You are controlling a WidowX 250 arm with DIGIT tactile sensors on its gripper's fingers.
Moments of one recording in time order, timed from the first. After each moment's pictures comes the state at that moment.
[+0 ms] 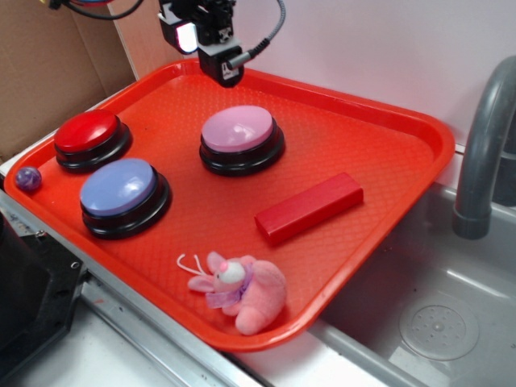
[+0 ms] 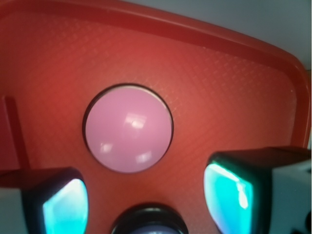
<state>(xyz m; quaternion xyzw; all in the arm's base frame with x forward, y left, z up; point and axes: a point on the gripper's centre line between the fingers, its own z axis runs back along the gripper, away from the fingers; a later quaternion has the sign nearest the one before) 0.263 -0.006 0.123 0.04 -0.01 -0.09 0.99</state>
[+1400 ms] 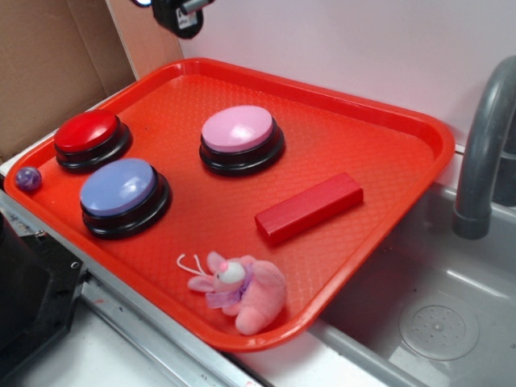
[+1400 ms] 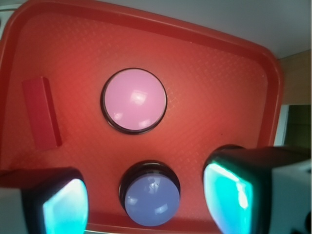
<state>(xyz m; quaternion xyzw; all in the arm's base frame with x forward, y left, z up) 0.235 -0.017 0.181 0.05 -0.02 -0.09 0.99</state>
